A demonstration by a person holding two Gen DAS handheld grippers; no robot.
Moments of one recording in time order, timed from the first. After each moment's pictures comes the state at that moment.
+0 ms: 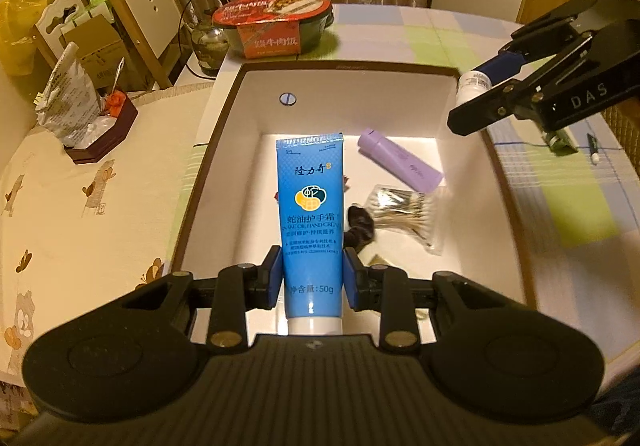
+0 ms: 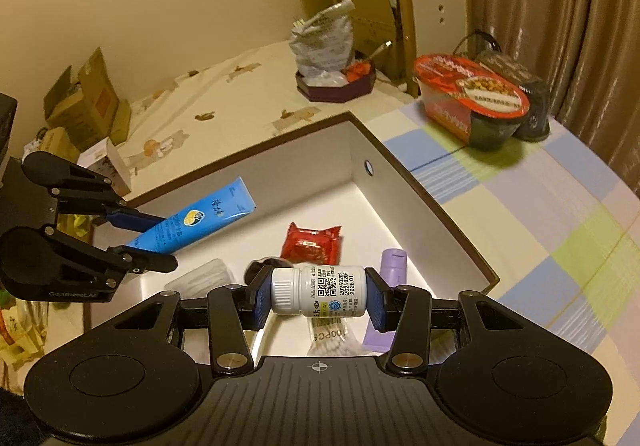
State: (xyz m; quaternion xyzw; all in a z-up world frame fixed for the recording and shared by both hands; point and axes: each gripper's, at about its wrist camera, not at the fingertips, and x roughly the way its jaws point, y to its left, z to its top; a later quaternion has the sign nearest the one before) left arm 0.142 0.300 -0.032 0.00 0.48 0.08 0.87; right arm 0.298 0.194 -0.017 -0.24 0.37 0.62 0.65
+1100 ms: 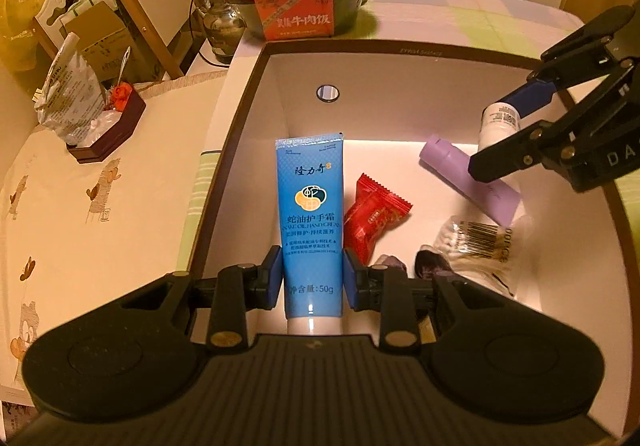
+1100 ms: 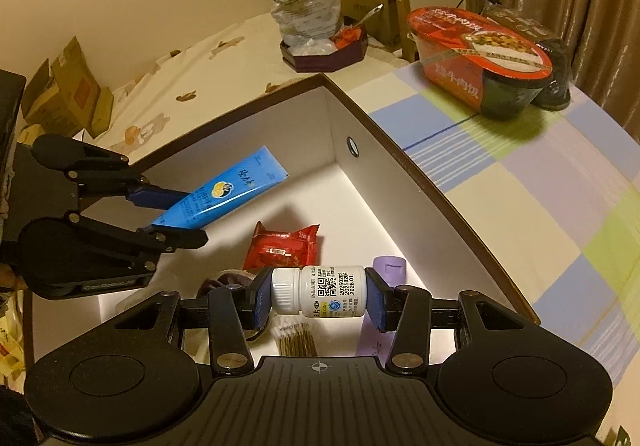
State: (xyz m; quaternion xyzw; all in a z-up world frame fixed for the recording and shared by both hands) left arm 0.216 0.341 -0.090 0.01 0.50 0.11 0.86; right arm 0.327 0.250 -0.072 -0.25 0.41 0.60 0.63
